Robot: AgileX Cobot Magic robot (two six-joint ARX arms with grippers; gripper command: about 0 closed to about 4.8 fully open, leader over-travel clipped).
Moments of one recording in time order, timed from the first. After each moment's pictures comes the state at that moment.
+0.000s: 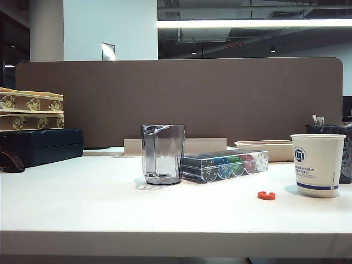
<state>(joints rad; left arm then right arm) 0.02 0.00 0.03 0.06 0.09 0.05 -0.01 0.00 0.01 0.21 0.02 0.06</state>
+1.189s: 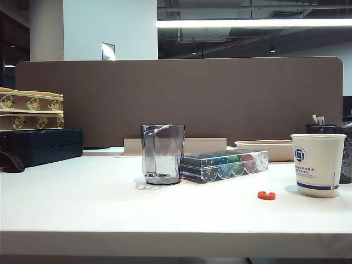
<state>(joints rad) 0.02 0.02 0.19 0.04 0.36 -0.08 -0.01 0.00 0.14 0.11 -0.16 0.16</state>
